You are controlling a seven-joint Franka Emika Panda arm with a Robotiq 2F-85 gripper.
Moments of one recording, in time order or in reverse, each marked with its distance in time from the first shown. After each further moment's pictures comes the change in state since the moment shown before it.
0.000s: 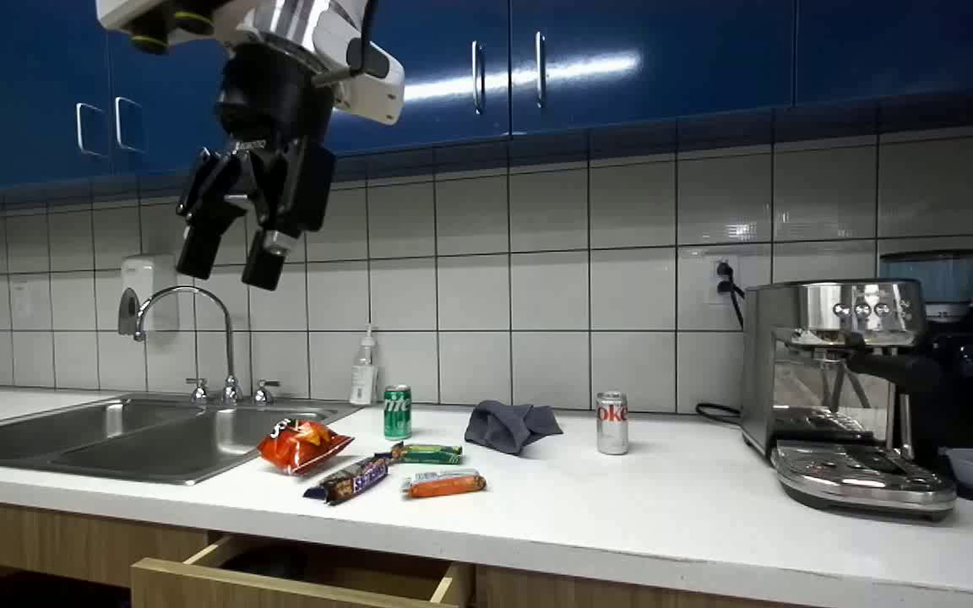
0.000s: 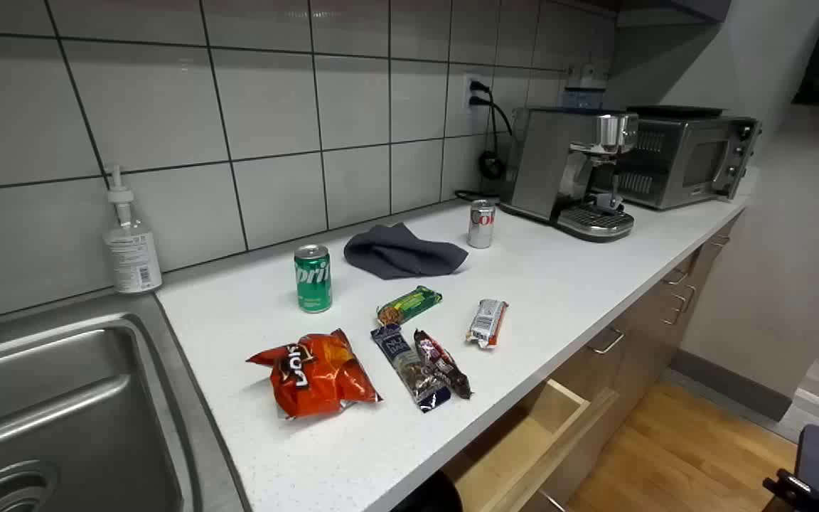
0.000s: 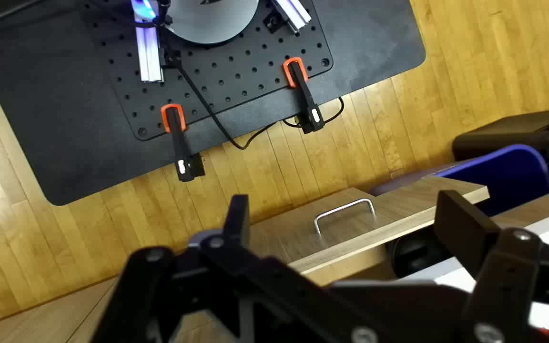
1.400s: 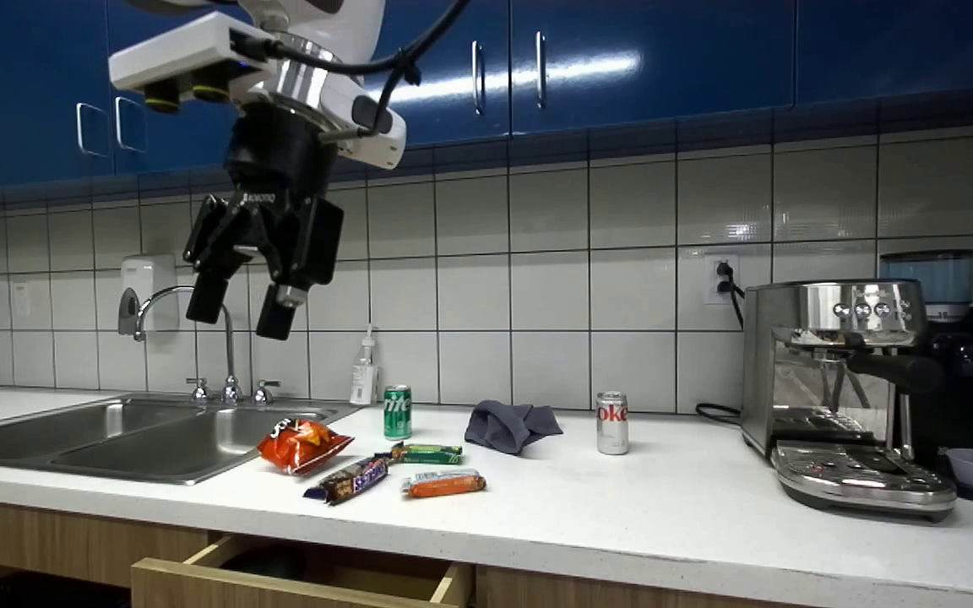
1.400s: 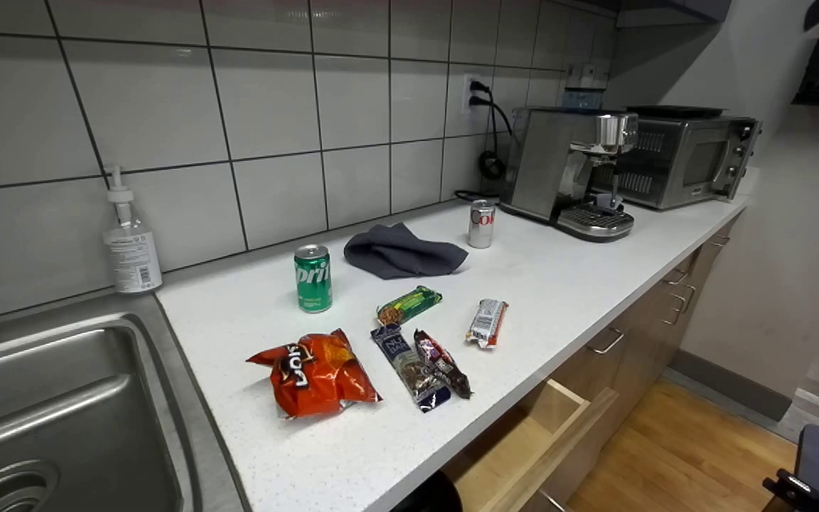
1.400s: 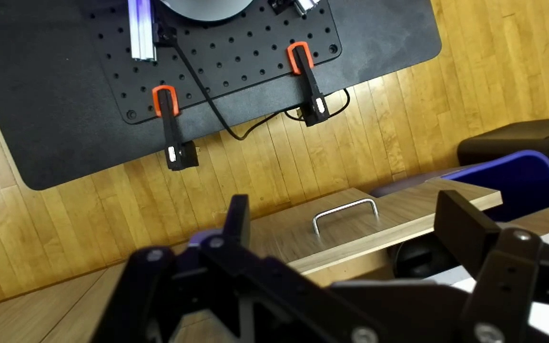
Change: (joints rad) arm 0.011 0.050 0.012 -0.066 0.000 0.119 -0.042
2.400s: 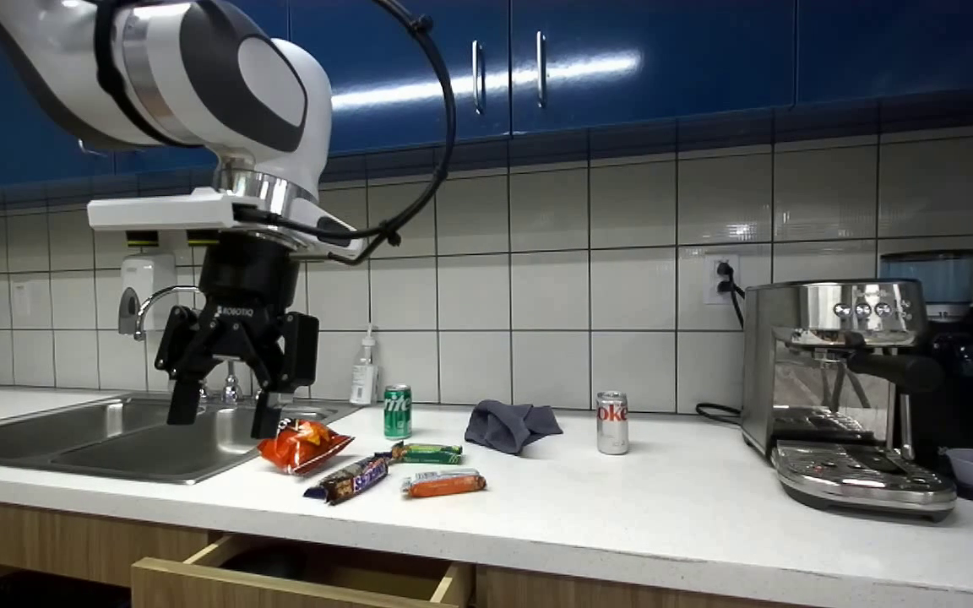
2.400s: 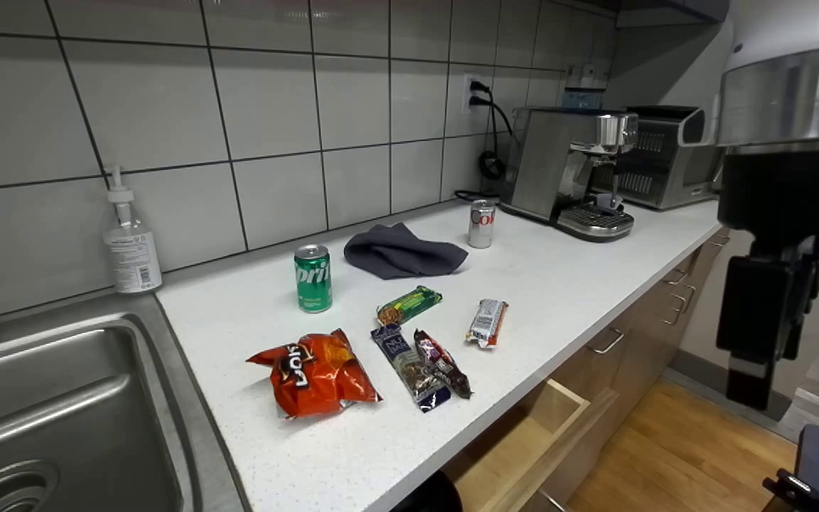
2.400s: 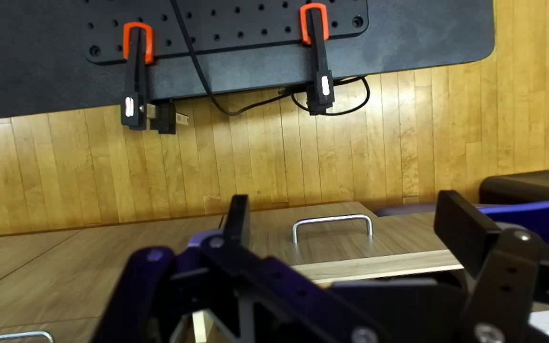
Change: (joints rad) arm 0.123 0.206 0.096 -0.096 -0.002 0.308 -0.042
